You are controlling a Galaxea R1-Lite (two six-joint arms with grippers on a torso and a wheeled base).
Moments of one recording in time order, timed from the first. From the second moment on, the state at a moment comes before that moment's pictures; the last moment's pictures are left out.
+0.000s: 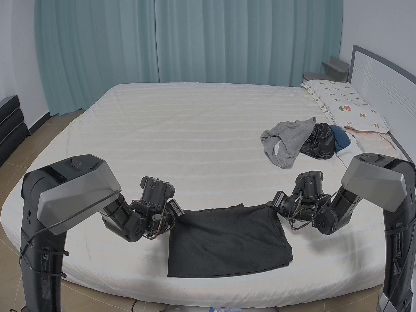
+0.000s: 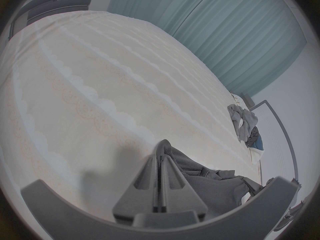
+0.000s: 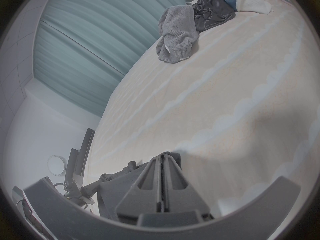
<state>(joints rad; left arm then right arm) -0.42 2.38 -1.04 -0.60 0.13 -0.92 0.31 2.41 -0.95 -0.89 0.16 0.82</state>
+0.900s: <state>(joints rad) -0.39 2.33 -0.97 -0.60 0.12 -0.98 0.30 2.34 -0.88 -0.89 0.15 0.82</state>
